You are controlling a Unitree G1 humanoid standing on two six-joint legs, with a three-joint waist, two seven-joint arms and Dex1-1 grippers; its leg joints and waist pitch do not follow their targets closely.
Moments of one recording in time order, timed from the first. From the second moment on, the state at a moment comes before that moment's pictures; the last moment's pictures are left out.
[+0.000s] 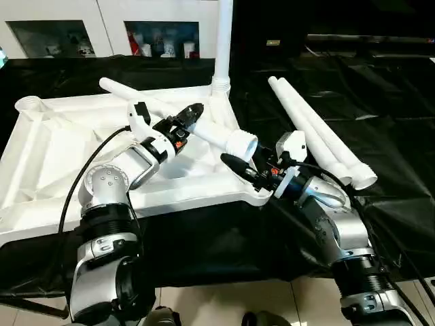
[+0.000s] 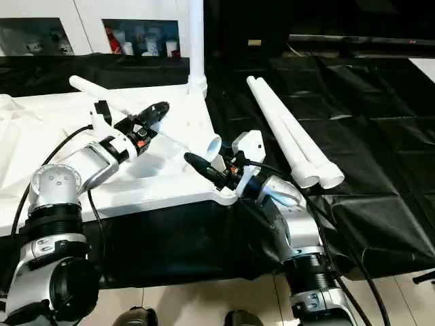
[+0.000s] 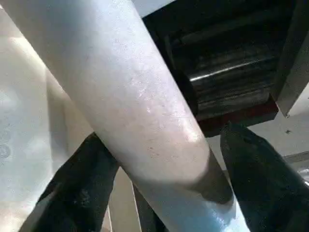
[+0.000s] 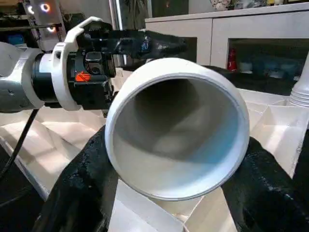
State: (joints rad) left arm -0.76 0.03 0.58 0.44 -0.74 0.88 -0.27; right arm -0.43 -0.14 0.05 0.30 0.28 0.06 0.79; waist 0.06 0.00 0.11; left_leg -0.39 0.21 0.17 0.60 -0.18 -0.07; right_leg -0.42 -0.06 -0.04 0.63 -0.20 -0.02
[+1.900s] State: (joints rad) left arm -0.86 0.15 0.11 0.28 -0.54 0.73 -0.52; right arm -0.62 -0.18 0.15 0.32 0.24 0.42 0.66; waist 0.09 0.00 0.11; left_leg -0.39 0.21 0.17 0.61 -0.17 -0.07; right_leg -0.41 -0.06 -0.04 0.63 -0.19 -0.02
